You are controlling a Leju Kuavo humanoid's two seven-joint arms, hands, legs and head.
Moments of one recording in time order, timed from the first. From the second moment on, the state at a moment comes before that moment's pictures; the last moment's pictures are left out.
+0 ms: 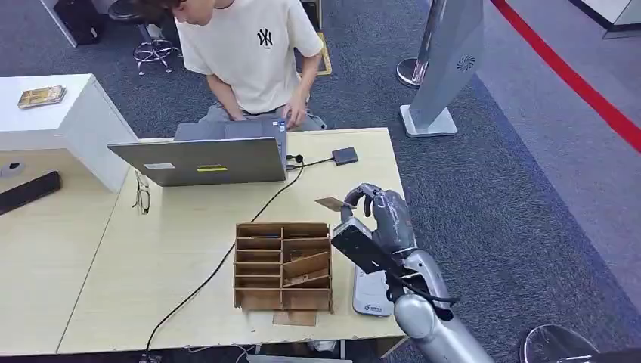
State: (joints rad) left arm -0.07 0.03 -0.82 -0.18 0.54 0.24 0.21; right arm -0.18 -0.01 0.45 -1.55 0.59 -0.33 0.00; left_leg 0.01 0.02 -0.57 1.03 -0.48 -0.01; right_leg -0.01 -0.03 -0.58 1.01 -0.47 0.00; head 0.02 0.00
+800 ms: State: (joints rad) left arm -0.07 0.03 -0.82 -0.18 0.54 0.25 0.21; right arm -0.12 -0.03 0.39 -1.61 0.51 -0.29 -0.05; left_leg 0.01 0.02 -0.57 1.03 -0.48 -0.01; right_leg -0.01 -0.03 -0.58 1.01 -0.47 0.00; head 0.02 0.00
